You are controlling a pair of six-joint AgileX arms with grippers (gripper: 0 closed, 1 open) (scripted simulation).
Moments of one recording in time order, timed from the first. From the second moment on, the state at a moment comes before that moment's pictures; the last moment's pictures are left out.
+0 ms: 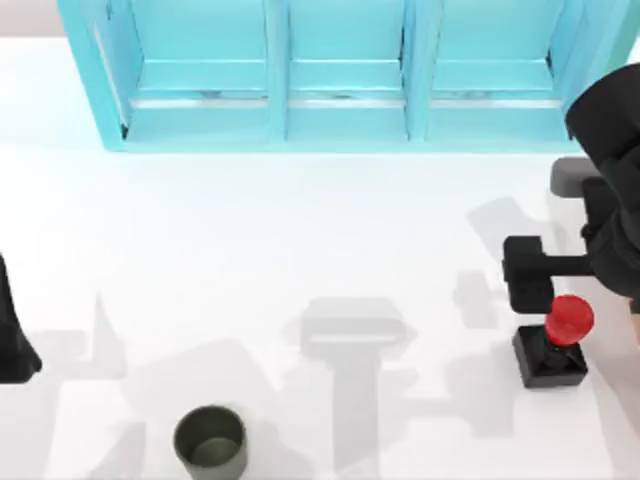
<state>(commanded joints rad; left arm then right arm) 0.00 0.00 0.00 0.00 0.00 0.00 0.42 1.53 1.05 -0.89 0.06 0.42</state>
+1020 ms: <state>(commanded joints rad) 0.00 0.00 0.00 0.00 0.00 0.00 0.42 1.53 1.28 -1.14 0.06 0.42</state>
